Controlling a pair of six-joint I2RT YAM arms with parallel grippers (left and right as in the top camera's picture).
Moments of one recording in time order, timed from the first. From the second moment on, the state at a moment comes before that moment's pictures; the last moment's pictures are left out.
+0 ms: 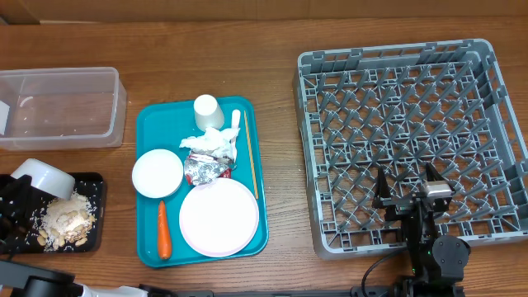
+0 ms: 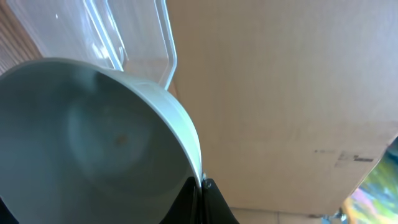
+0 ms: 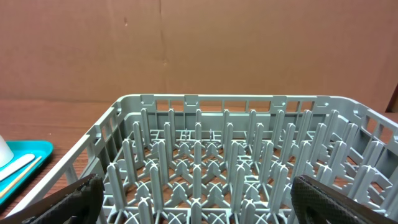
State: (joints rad) left arm 1.31 1.77 1.22 -1.23 1.38 0.29; right arm -0.07 0.01 0.02 -0.02 -0.15 -0.01
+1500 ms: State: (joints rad) left arm 0.14 1.64 1.81 -1.22 0.45 -0.10; right arm -0.07 0.01 0.02 -0.02 -0.15 -0.01
